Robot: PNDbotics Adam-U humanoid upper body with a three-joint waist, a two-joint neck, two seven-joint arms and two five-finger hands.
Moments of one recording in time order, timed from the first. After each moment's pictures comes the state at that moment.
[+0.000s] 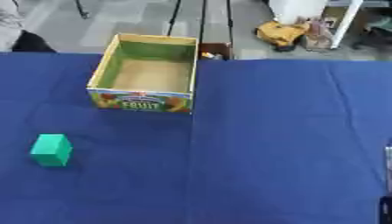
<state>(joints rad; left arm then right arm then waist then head) -0.27 0.29 0.26 -1.99 0.57 -0.60 -0.47 -0.57 -0.15 -0.15 -1.98 0.13 -0.44 -0.07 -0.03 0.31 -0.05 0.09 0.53</state>
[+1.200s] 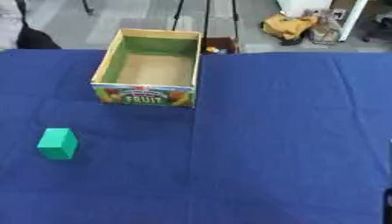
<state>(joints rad) 0.08 0.64 0.40 -1.99 0.36 -0.72 -0.38 -0.56 -0.17 -0.15 -1.98 0.13 -0.43 -0.07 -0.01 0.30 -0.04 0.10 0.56</state>
